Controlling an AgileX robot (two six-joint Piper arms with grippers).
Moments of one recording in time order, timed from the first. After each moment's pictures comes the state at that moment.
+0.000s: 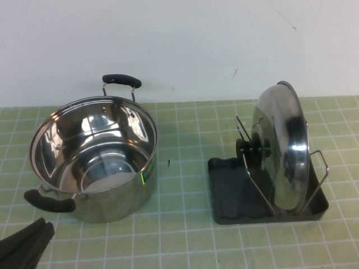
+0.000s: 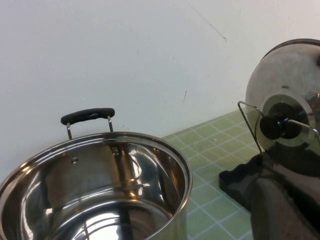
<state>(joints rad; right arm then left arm) -0.06 -0.01 0.03 -0.06 0.33 -0.15 0.22 0.21 -0.25 1.79 -0.76 -1.79</state>
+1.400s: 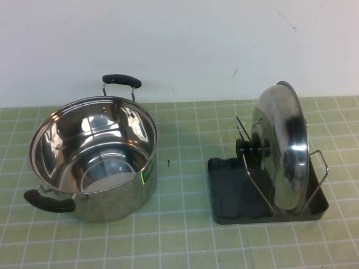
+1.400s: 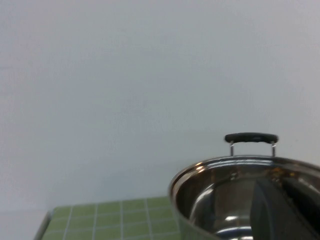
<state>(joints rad) -0.06 -0.01 0.03 -0.09 0.40 -0.05 0.01 0.08 -0.05 0.91 -0.19 -0.95</state>
